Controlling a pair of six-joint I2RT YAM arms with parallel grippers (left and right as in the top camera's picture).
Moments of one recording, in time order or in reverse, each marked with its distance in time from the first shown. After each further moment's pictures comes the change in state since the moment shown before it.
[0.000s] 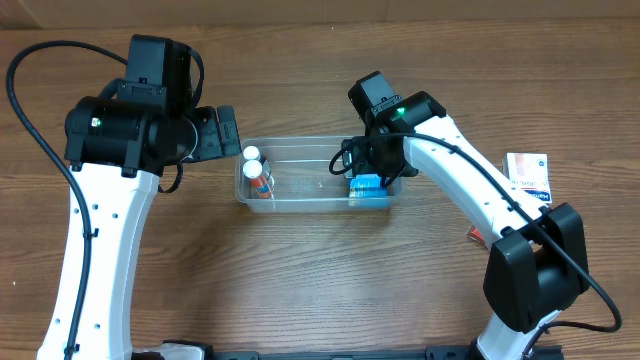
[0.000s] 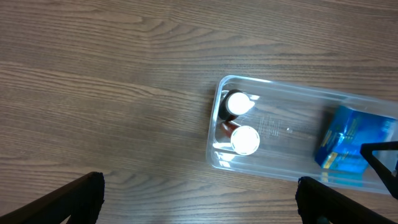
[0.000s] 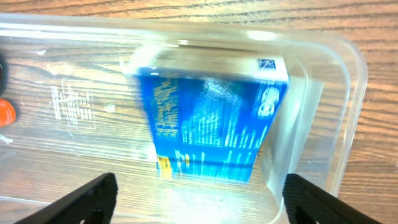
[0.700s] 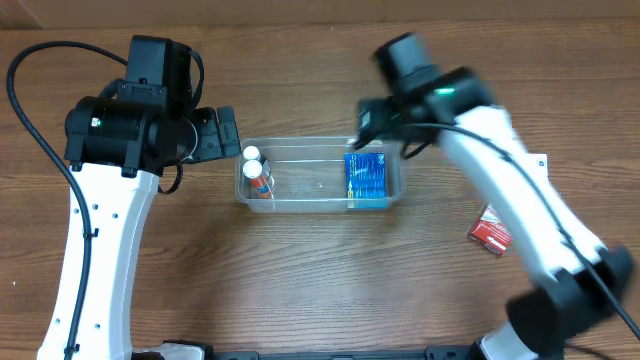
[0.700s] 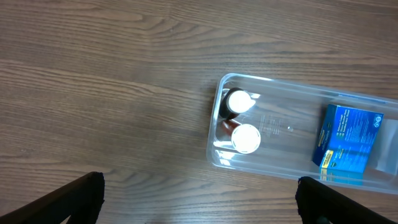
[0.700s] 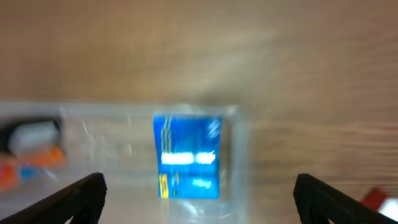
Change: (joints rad) left arm 0.000 0.000 0.000 -0.006 0.000 0.001; right arm -0.091 -0.146 0.212 -0.091 0.122 0.008
